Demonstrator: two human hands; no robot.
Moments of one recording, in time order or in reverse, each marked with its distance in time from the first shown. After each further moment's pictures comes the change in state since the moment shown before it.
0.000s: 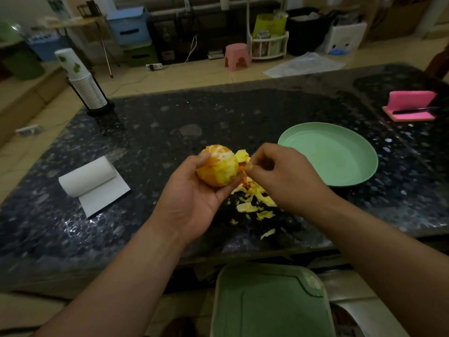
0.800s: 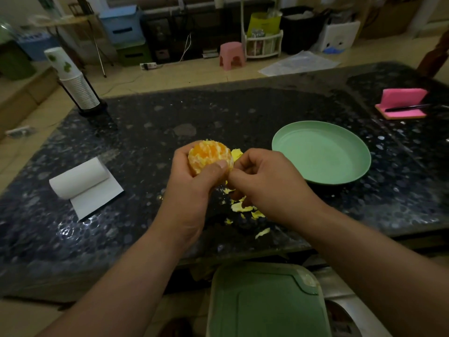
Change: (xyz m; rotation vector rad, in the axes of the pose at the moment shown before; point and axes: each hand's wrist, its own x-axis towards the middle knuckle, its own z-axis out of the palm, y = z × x) left_hand 0.001 -0.015 0.000 0.536 0.029 0.385; right_hand -0.017 -0.030 0.004 0.244 -0.107 0.108
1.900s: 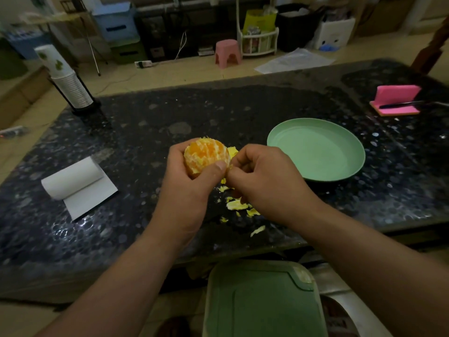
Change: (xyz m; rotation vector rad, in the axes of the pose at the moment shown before) left_hand -0.002 -0.004 -0.003 0.197 -0.013 0.095; right_hand -0.002 0.003 -0.004 -0.081 0.062 -0.098
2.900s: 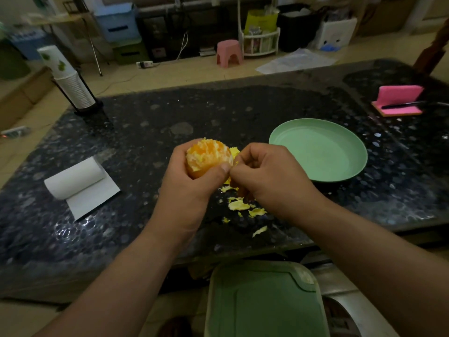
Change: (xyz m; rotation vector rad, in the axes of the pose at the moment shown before) left_hand 0.001 0.002 -0.003 -0.047 0.000 -0.045; right_hand 0.002 0.002 -0.004 0.136 -0.029 0.038
